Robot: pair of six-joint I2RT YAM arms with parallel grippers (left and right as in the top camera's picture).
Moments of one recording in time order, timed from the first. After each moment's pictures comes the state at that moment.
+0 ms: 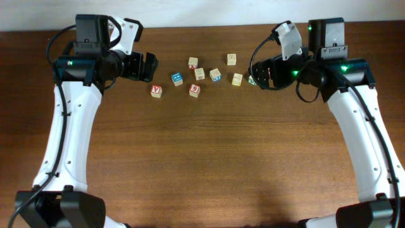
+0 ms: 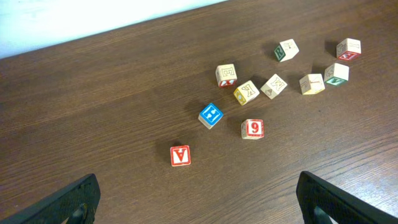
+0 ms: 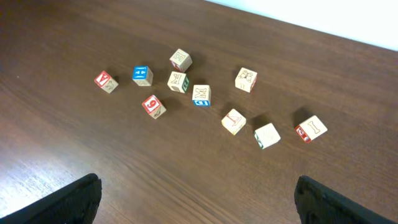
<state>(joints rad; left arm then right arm) -0.05 1.70 1.71 -0.88 0.26 0.19 0.09 1.61 1.61 -0.85 -0.41 -0.18</state>
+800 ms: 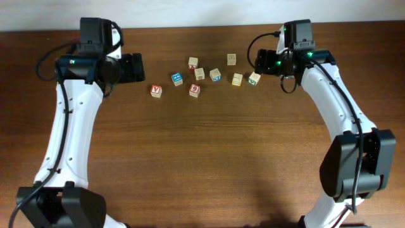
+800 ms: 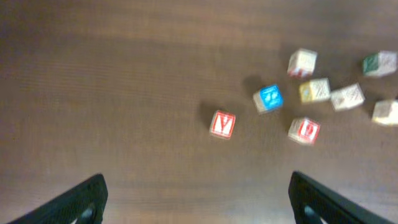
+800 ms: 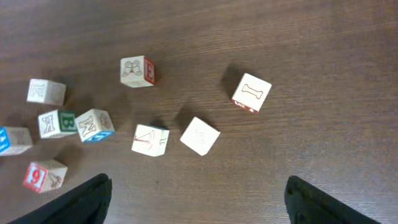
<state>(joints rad) -0.06 1.72 1.72 -1.00 -0.01 -0.15 0.09 1.92 1.61 -0.66 -0.09 0.26</state>
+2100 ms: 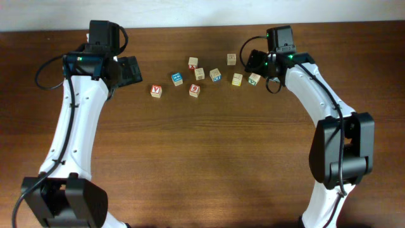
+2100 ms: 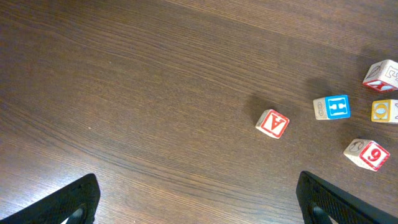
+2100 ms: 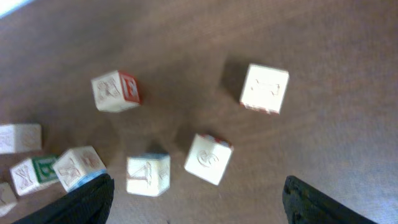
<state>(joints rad) -0.07 1.76 1.72 -1.05 -0.23 -0.32 0.15 2.04 1.61 -0.53 0.00 0.49</state>
